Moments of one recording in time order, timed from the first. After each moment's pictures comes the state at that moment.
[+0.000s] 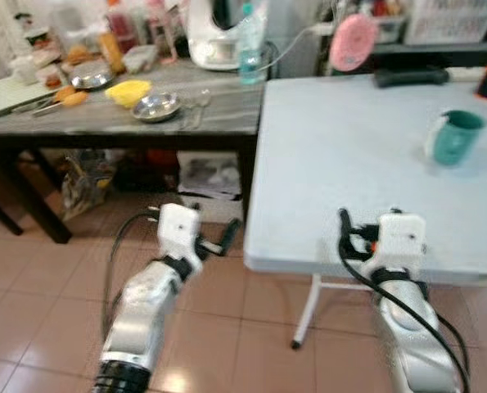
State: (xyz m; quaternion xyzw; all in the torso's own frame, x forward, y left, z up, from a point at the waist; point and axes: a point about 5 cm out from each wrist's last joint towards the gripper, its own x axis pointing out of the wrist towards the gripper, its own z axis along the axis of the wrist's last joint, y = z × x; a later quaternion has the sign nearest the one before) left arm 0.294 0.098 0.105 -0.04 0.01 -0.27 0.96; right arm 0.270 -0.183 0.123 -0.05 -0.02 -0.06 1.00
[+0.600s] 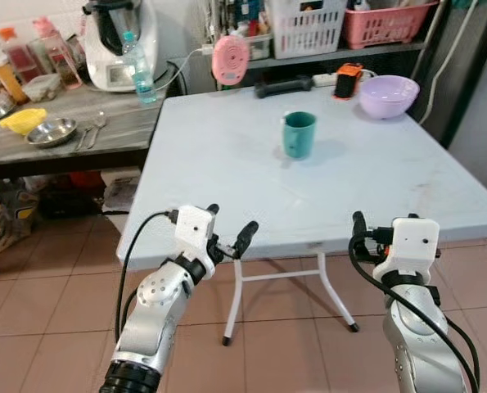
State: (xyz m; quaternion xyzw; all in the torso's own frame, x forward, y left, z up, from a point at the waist) left arm 0.295 0.098 0.108 -0.04 0.00 -0.27 0.96; right arm 0.268 -0.183 0.121 -0.05 -0.02 -0.07 1.00
